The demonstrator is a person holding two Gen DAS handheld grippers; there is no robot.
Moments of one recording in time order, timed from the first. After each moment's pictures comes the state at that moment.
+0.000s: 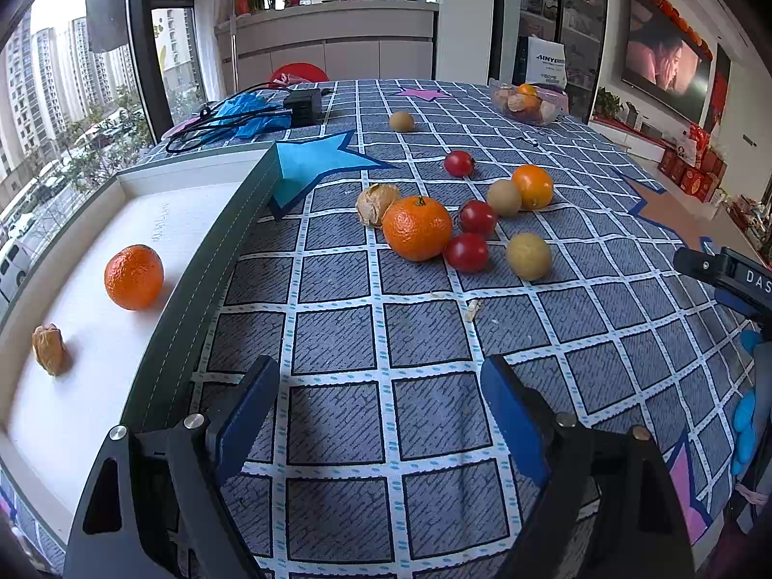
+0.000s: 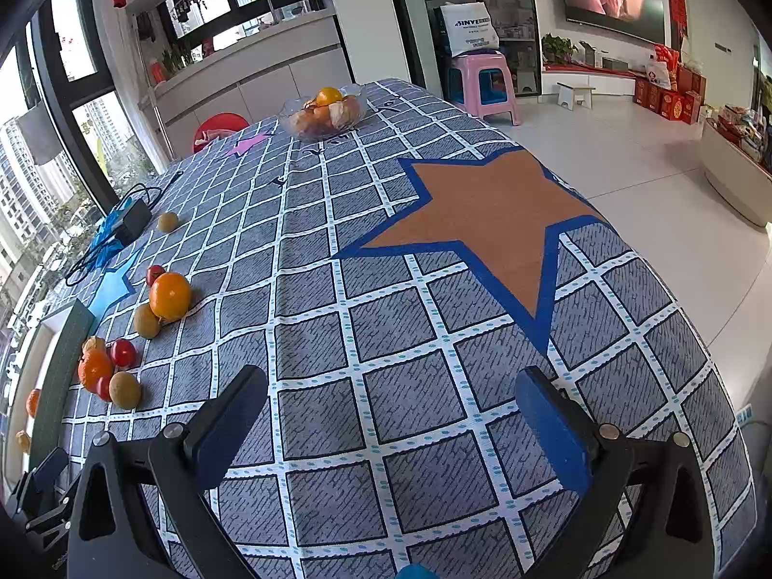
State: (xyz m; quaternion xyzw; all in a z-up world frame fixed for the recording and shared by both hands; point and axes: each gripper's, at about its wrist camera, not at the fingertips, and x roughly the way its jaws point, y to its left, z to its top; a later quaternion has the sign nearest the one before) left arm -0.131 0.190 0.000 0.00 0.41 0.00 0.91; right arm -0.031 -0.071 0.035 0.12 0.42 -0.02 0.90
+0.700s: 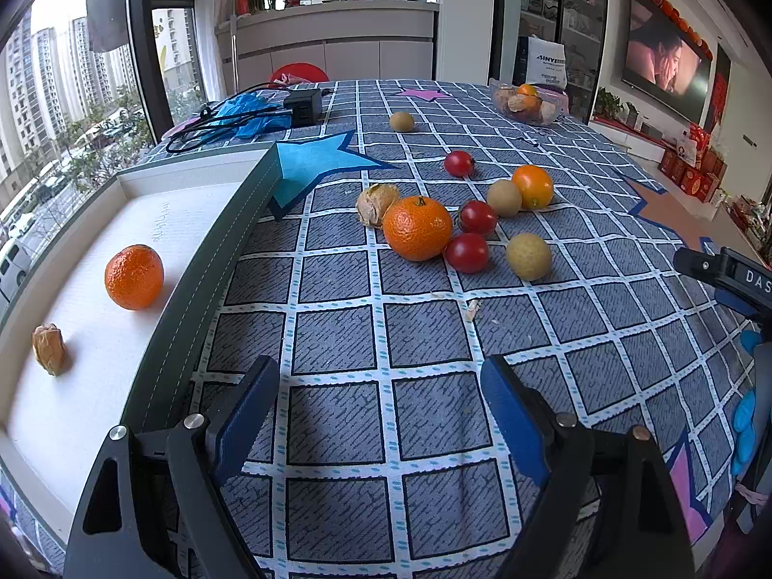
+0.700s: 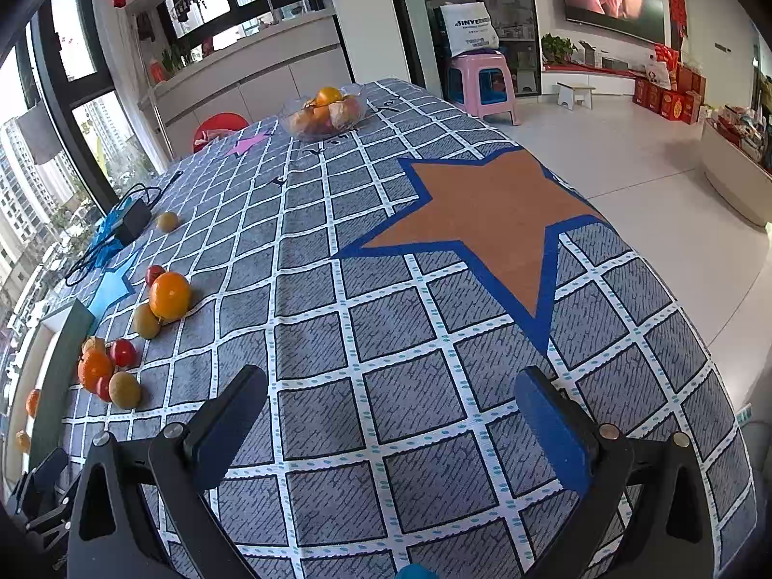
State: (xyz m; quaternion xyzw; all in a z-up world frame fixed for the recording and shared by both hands) left arm -0.131 0.190 0.001 0.00 0.41 0.00 0.91; right arm -0.031 -0.070 0.035 0.11 0.42 -0.02 0.90
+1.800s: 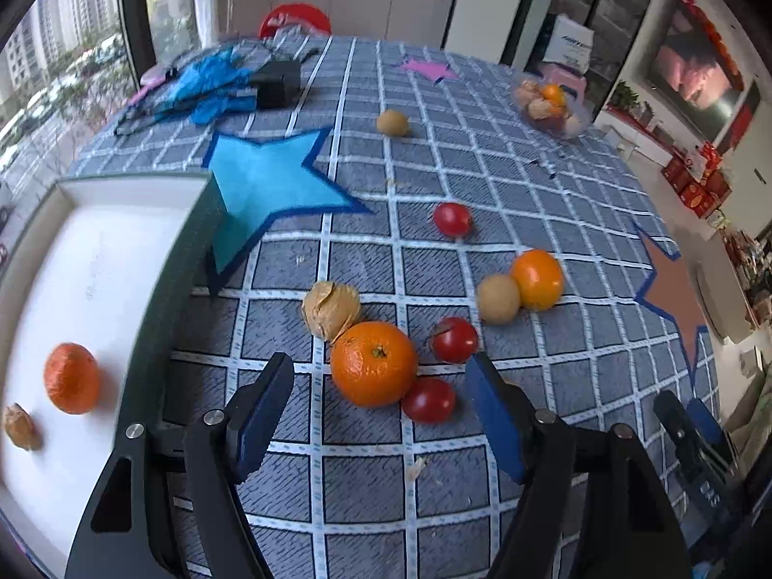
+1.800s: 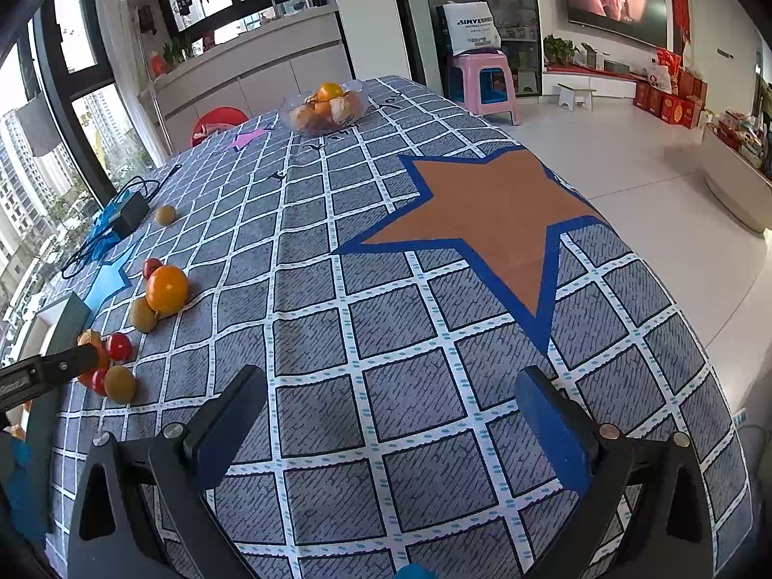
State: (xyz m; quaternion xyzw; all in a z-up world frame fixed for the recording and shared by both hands) left arm -0.028 0.184 0.024 -0.08 0.50 0.00 0.86; right arm -0.029 -0.067 0.034 0.11 0.42 -0.02 0.90
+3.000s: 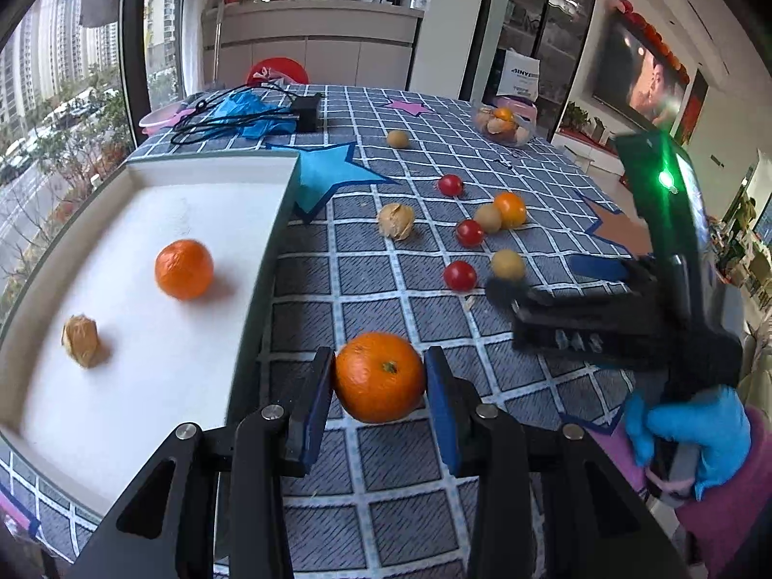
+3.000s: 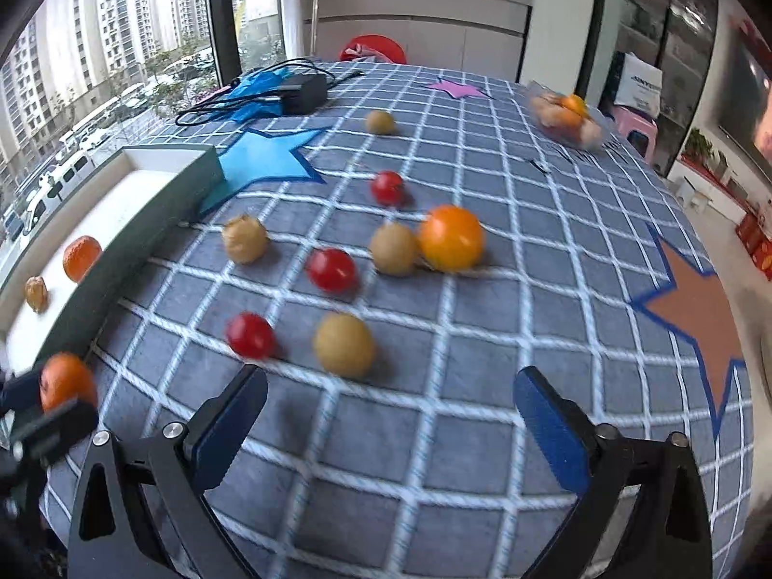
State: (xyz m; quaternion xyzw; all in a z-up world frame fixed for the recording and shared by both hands) left arm -0.159 0.240 0.034 -0.06 0.41 -0.06 0.91; right arm -0.015 0.103 0.038 -0.08 0.45 0.15 0.88
